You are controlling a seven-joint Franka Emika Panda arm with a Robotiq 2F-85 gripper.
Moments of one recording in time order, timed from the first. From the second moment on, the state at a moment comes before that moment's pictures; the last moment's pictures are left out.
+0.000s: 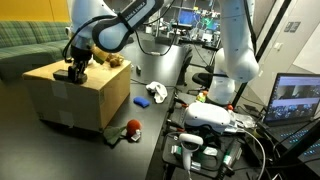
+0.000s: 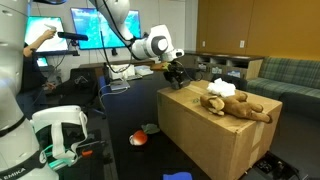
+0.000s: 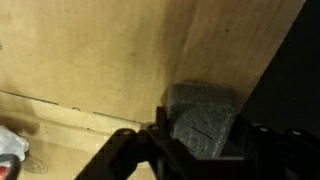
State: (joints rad) arm 0.26 0.36 0.09 -1.94 -0.25 2.60 0.17
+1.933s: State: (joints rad) arm 0.23 -0.13 0.25 -2.78 -0.16 2.63 -0.04
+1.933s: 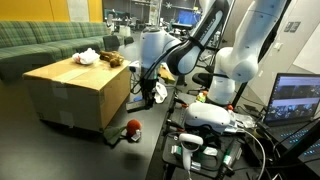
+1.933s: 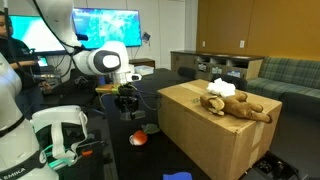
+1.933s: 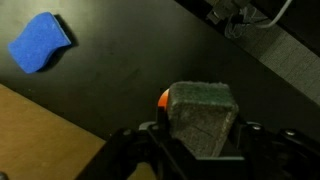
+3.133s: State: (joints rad) arm 0.19 0.36 0.01 -2.58 -1.08 2.81 0.81
